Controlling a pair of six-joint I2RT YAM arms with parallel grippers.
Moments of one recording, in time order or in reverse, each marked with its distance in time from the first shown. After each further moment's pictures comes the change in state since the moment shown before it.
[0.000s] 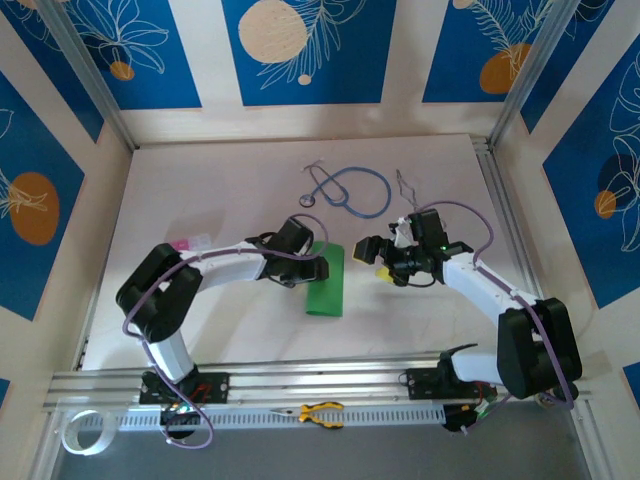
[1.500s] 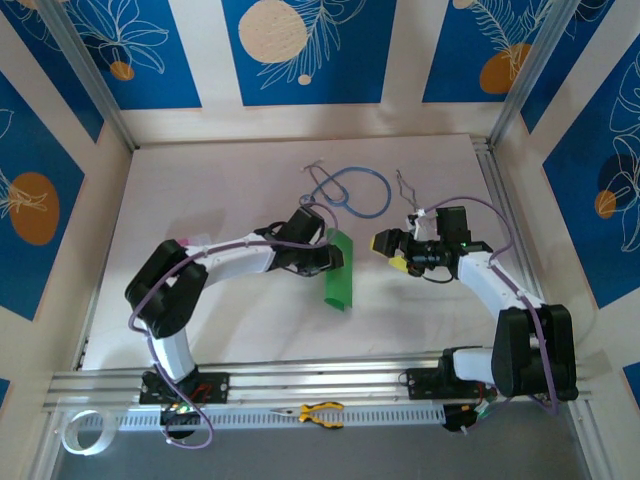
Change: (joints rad) left arm -0.024 0.053 0.129 0.042 0.131 -0.160; right arm -0.210 -0.003 -0.002 -0.004 -0.163 -0.210
